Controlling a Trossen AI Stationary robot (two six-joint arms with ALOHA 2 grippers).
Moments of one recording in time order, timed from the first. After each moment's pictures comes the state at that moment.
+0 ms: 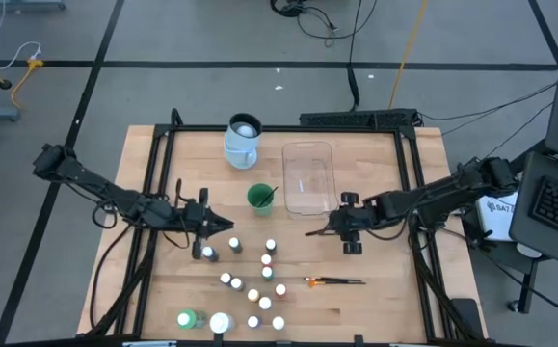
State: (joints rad) left arm -0.43 0.85 0.41 0.29 -0.39 -0.14; right arm 0.21 1.35 0.80 -0.61 0.15 0.18
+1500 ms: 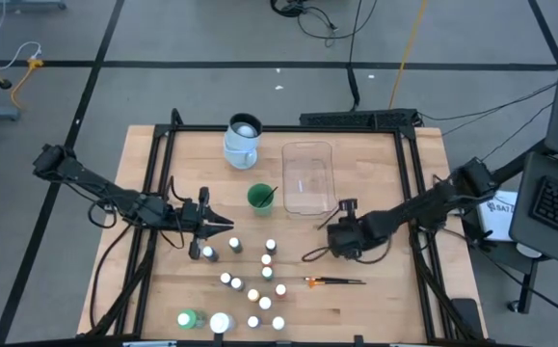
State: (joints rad) left arm -0.43 0.85 0.41 0.40 -0.35 -0.07; right arm 0.35 1.56 0.83 -0.67 0.48 0.16
